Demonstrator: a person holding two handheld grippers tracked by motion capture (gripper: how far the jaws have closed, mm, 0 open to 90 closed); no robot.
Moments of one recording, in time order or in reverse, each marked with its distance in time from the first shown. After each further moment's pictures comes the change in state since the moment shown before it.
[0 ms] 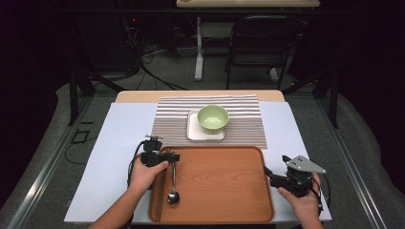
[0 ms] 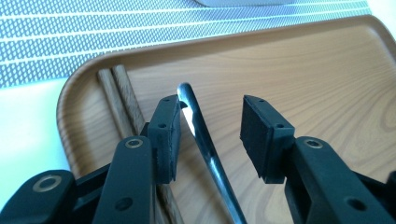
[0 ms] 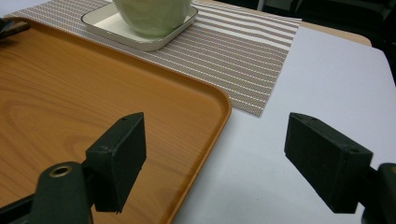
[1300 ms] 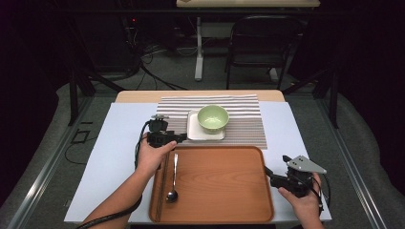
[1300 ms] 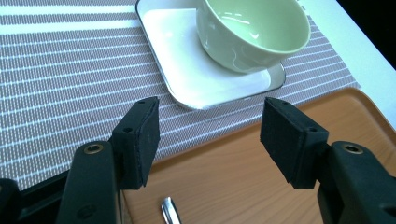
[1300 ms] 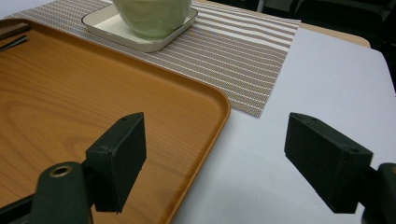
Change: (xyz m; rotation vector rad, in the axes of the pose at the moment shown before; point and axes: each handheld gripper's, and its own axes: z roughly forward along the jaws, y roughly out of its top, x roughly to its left) left arm -0.028 0.060 -0.009 -0.133 0.067 0.061; right arm -0.001 0.000 -0.001 -0.003 -0.001 -0.001
